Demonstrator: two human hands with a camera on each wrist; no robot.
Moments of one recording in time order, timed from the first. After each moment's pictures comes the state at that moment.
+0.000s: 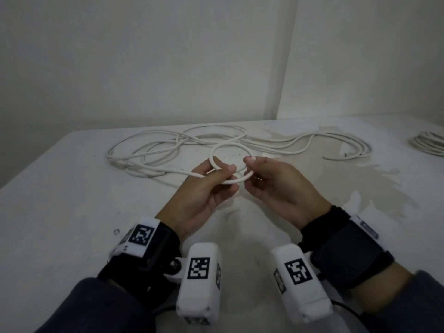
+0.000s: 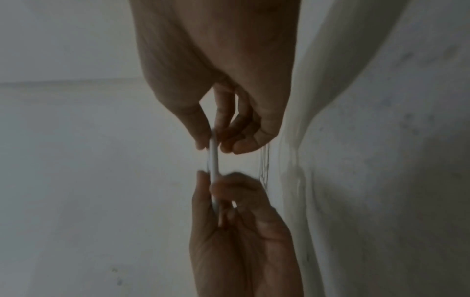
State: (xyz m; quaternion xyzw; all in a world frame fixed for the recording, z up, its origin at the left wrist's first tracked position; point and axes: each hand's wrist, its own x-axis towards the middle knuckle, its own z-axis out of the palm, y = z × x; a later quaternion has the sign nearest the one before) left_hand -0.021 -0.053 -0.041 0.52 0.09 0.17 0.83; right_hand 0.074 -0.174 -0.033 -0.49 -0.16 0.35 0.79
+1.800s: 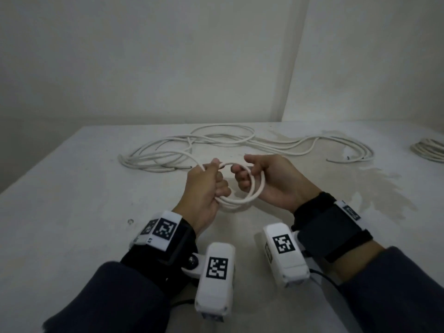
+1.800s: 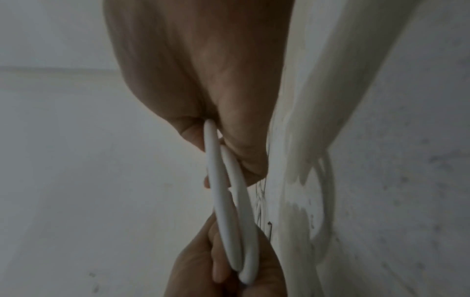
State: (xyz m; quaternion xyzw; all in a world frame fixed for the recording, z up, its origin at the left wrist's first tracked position) left_hand -0.012 -0.052 -0.047 0.43 0.20 0.26 0.84; right_hand 0.074 -0.155 -0.023 -0.49 -0.11 0.44 0.75
